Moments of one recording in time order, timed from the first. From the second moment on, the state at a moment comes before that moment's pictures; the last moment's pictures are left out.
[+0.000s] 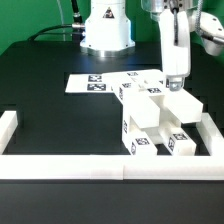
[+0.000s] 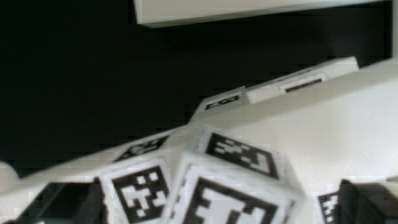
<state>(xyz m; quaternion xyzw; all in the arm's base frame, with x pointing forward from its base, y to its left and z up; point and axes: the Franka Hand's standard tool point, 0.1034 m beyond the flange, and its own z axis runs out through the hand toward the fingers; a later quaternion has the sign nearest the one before) 0.594 0.071 0.115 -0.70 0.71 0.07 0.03</state>
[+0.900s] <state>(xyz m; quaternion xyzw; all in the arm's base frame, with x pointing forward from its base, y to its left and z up) 0.590 0.074 0.115 -0.93 0.37 0.06 0.02</state>
